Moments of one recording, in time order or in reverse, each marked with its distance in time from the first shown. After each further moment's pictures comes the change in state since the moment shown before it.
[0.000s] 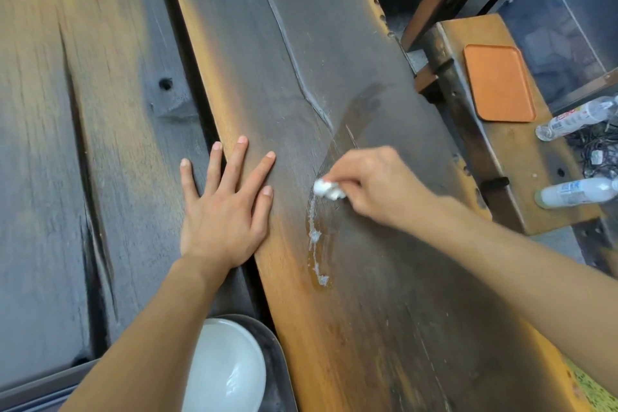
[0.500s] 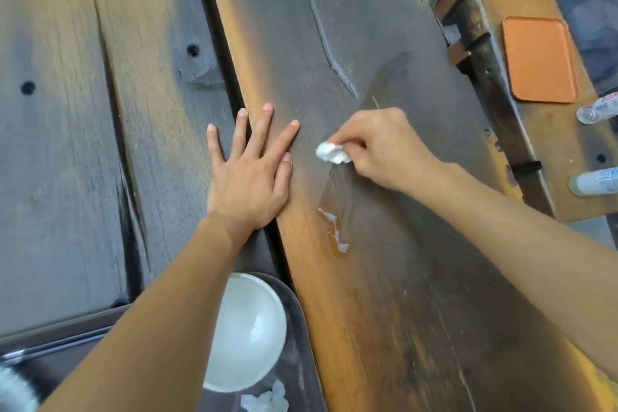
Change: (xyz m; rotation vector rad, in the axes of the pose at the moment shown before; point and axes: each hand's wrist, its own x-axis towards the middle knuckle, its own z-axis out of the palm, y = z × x) left_hand -0.001 -0.002 0.002 -0.027 0.000 0.005; right_hand 0.018 -0.020 0.012 0.008 0.011 0.081
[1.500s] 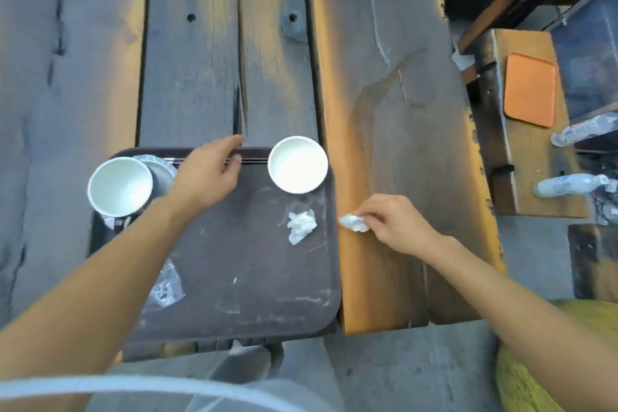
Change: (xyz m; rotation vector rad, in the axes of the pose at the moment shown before) left_hand -0.250 -0.075 -0.110 -0.384 -0.028 -0.254; right_hand -0.239 -0.113 0.008 0.088 -0.311 -0.059
